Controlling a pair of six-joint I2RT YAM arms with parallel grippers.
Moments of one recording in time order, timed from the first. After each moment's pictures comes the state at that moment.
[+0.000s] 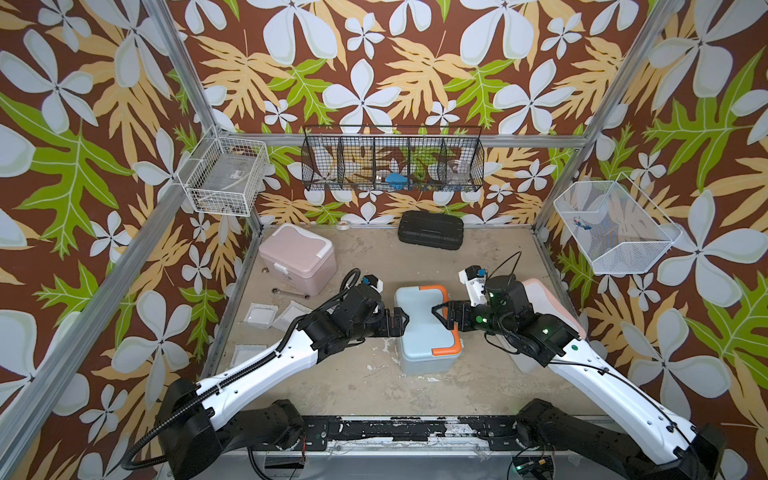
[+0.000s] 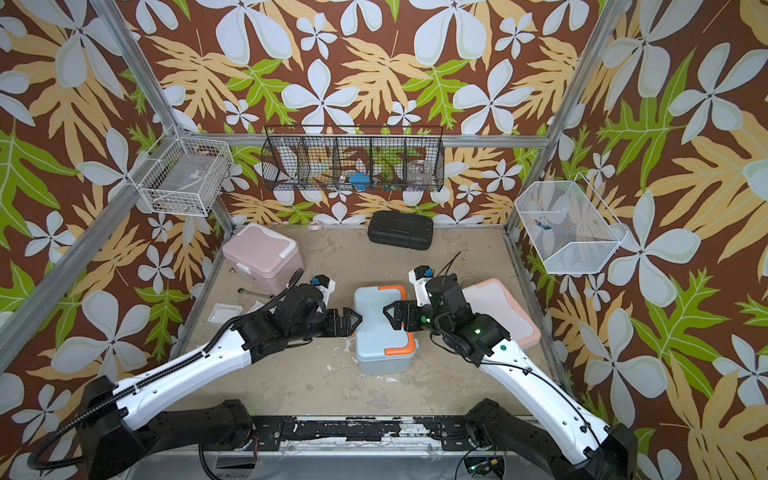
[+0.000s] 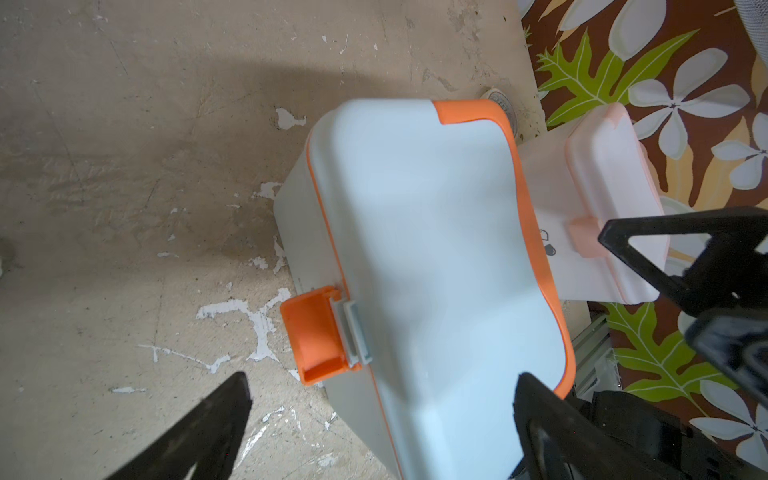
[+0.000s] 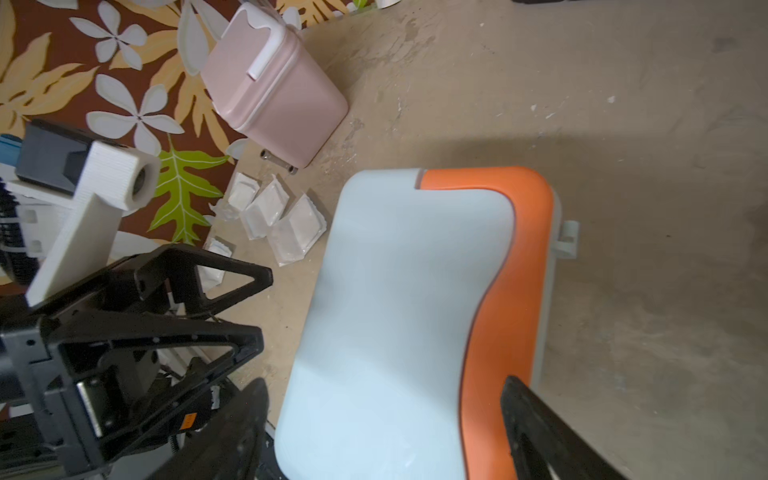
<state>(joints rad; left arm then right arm) -0.80 1.22 0.95 -0.46 0.04 -0.74 0.58 1.00 0.91 -0.57 -0.18 0.50</state>
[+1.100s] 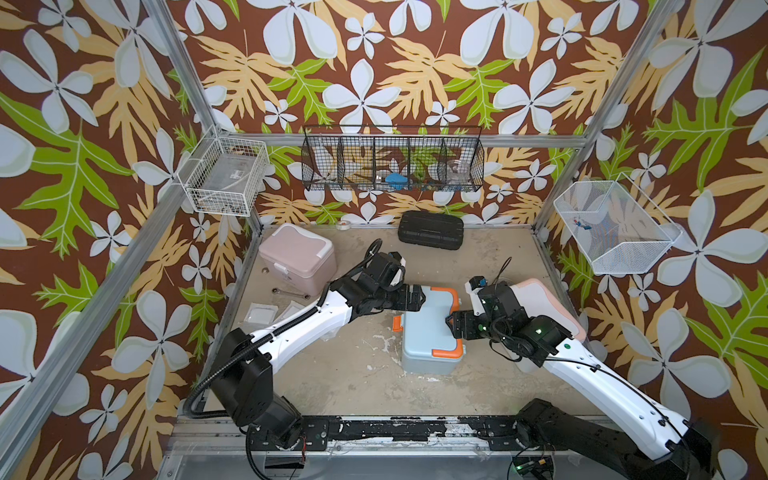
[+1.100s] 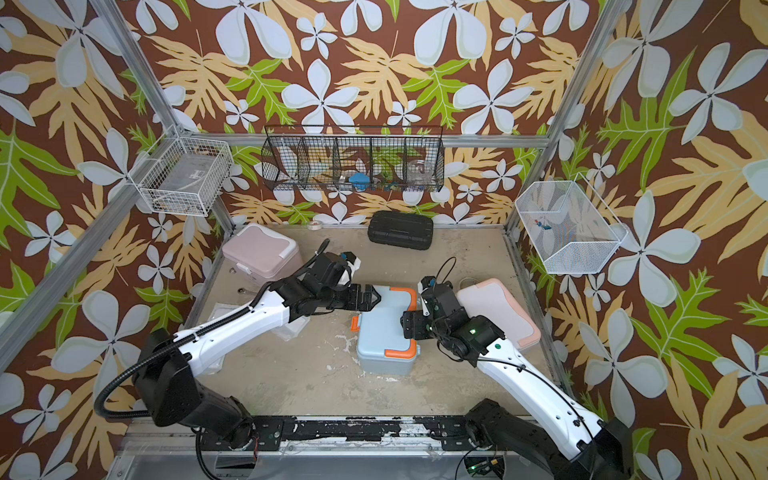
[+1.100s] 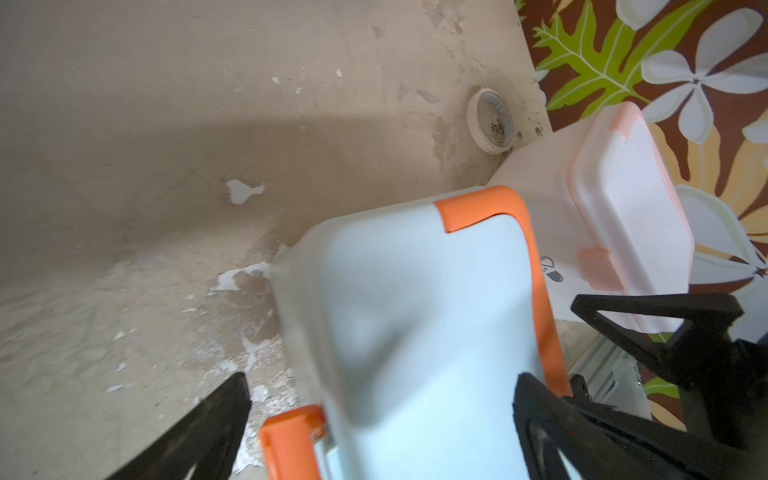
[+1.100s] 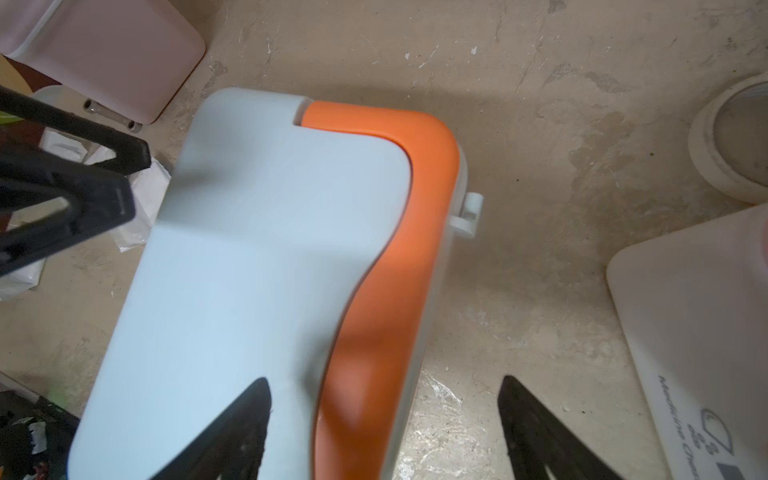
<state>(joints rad) -0.71 1.49 1.19 -0.48 0.15 -0.59 0.58 1.02 0.87 -0.69 0.01 0.45</state>
